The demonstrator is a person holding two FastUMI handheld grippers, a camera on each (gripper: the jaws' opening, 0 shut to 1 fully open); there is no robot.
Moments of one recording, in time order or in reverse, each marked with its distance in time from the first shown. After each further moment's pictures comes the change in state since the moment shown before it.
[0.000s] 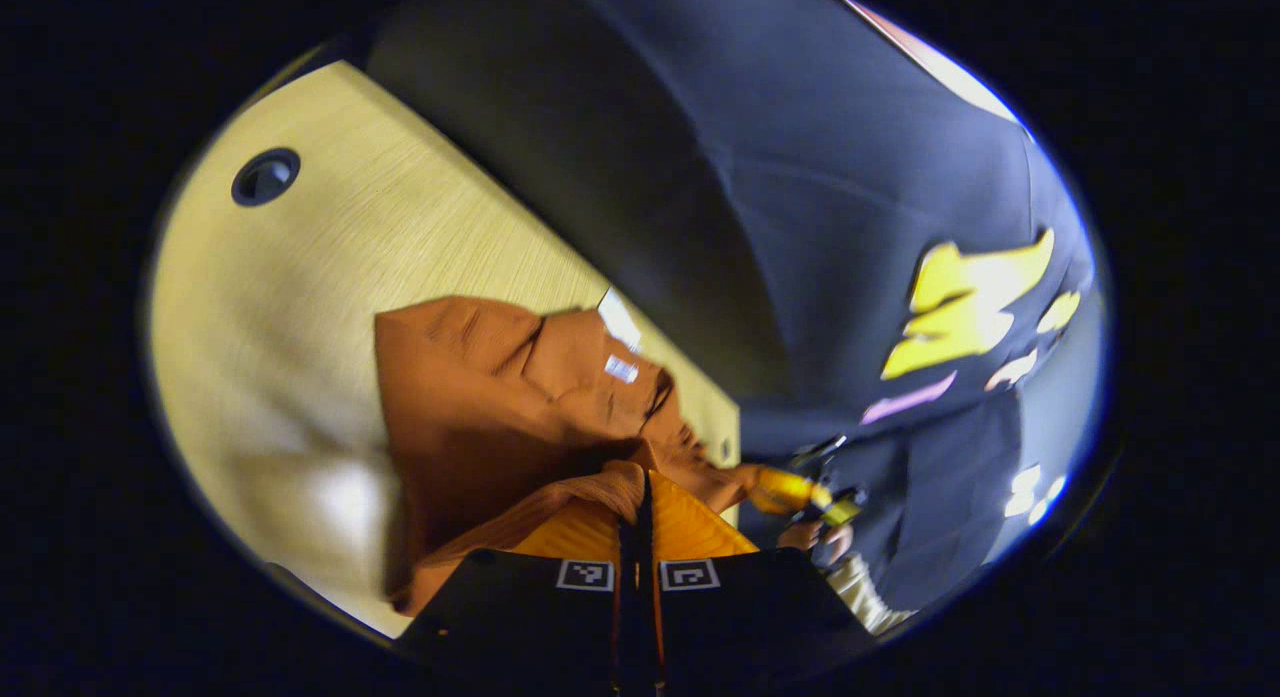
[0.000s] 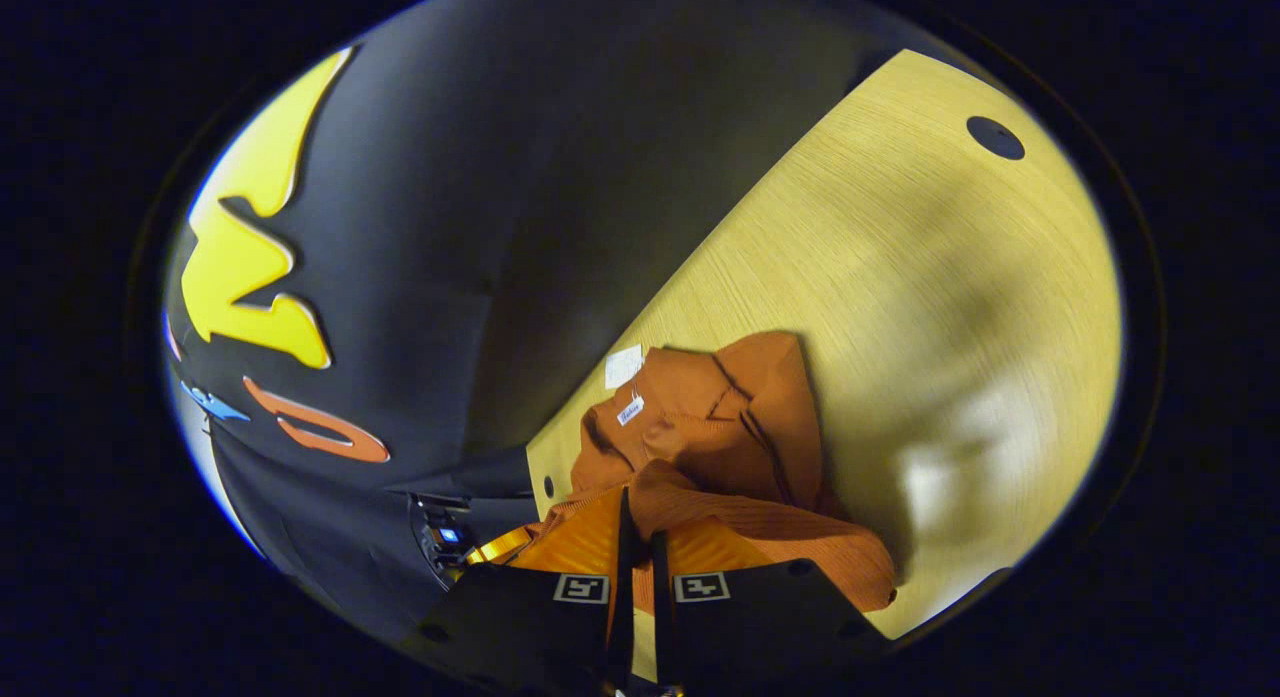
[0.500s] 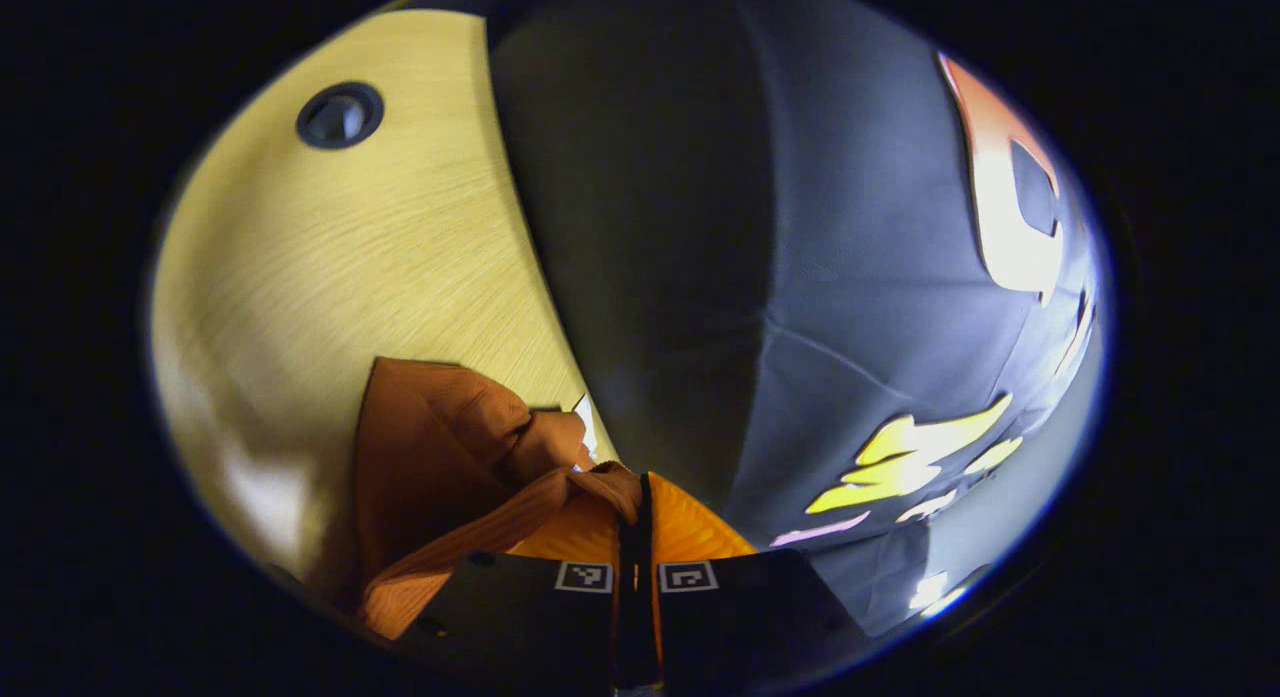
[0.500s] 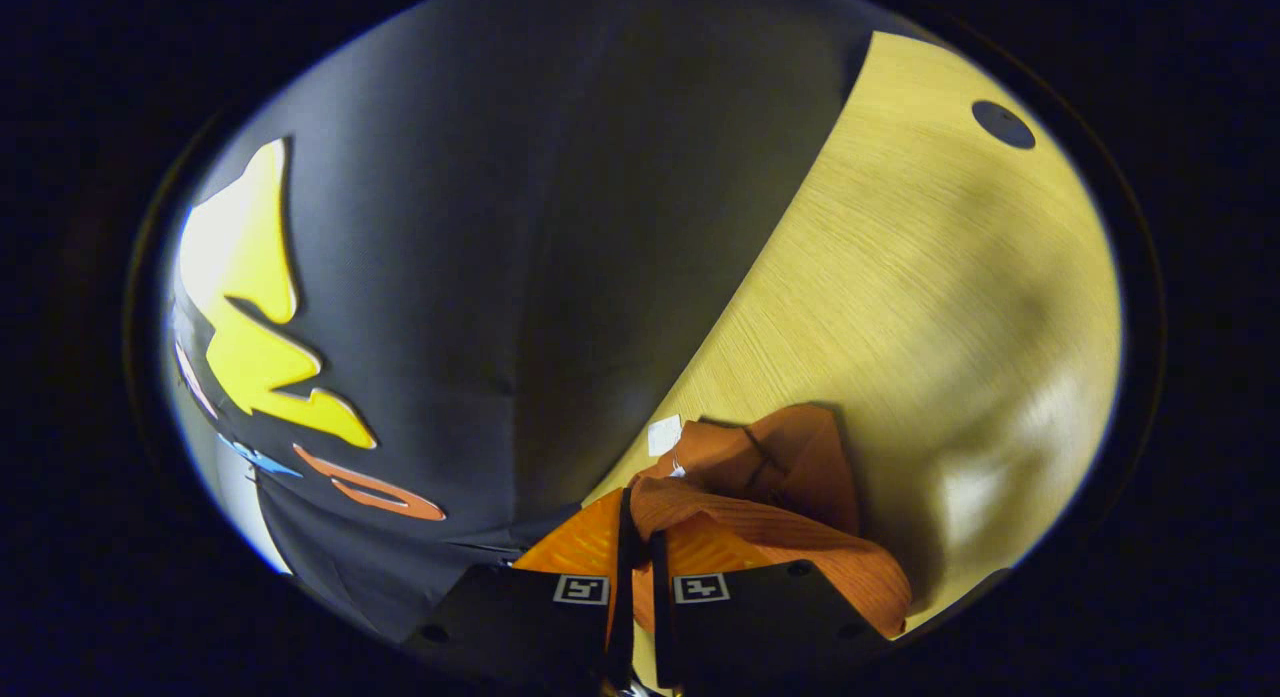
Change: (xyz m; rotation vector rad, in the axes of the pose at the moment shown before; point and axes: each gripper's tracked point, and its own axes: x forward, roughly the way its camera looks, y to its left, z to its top) left arm -0.013 0.024 0.070 -0.282 -0.269 -0.150; right arm 0.011 0.019 0.056 0.122 -0.100 0.212
